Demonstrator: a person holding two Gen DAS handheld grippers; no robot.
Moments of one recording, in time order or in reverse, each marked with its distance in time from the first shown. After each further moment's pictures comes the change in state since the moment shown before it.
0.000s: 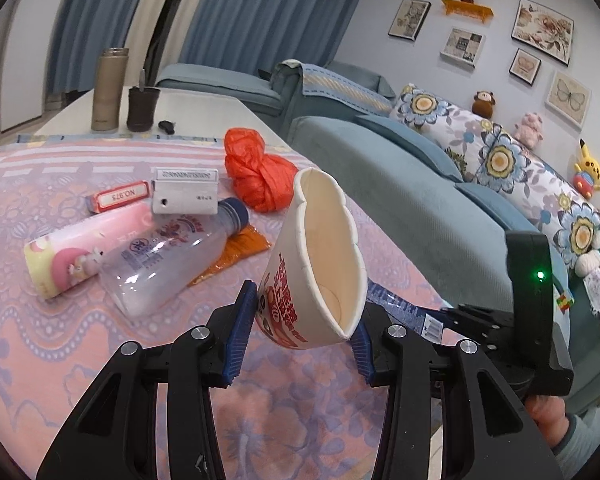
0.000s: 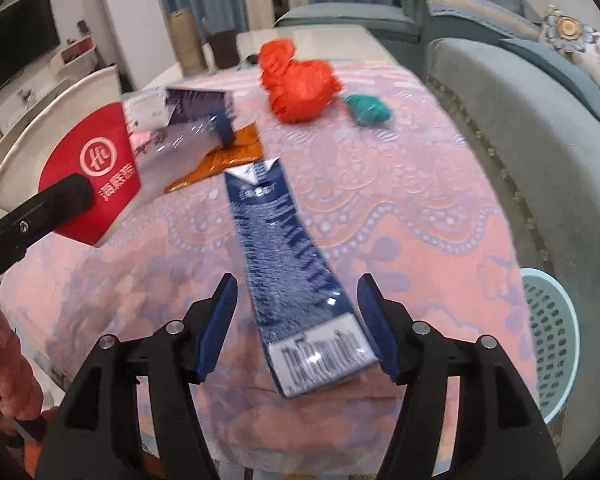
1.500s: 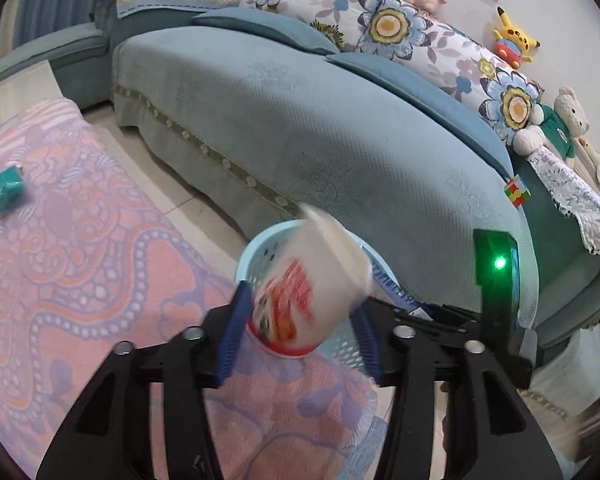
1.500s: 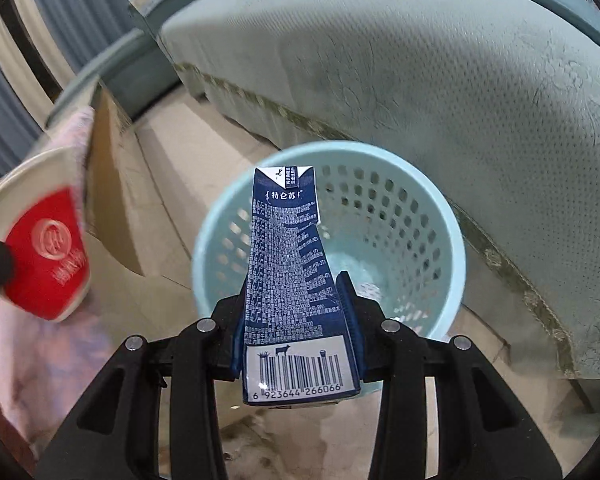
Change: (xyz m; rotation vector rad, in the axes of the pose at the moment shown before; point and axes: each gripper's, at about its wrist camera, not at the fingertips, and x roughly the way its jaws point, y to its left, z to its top) left arm 0.207 -0.220 -0.025 0.314 0.363 -0.337; right arm -0.023 -0.278 -0.139 0.715 0.010 -0.363
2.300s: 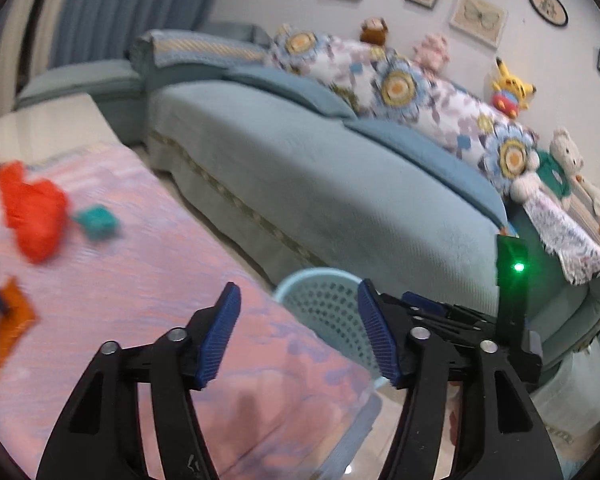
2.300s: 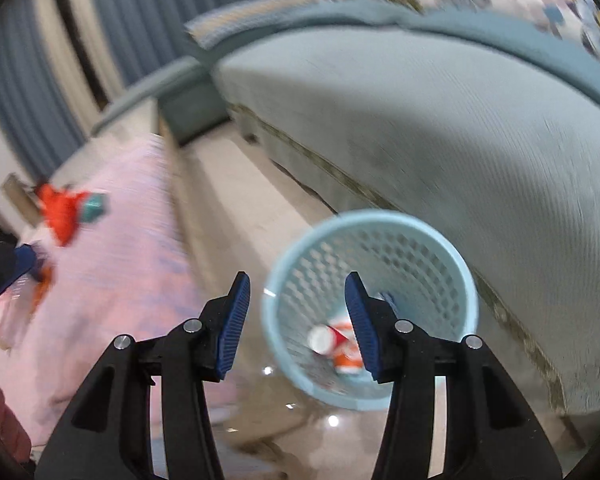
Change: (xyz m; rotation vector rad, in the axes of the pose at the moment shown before) left arm -0.130 0.023 -0.006 -0.039 -0.221 0.063; right arm -0.088 0.059 0.015 -0.138 -0.212 0.141
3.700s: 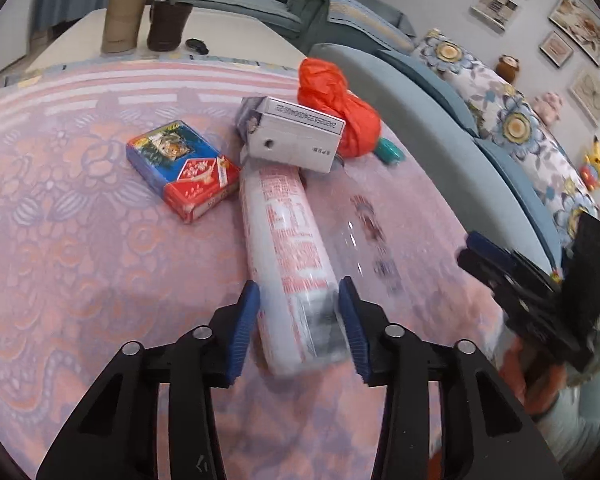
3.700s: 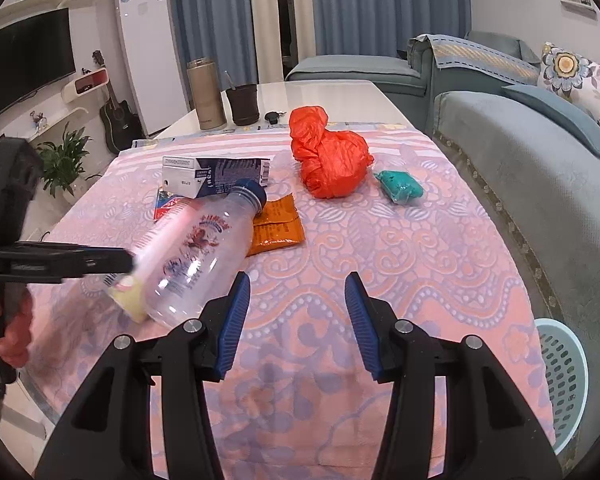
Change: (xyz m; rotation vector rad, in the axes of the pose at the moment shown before) left arm -0.140 0.246 -0.060 -0.355 0.154 0.207; right arm 0.007 0.282 -0.053 -0.515 0.002 0.354
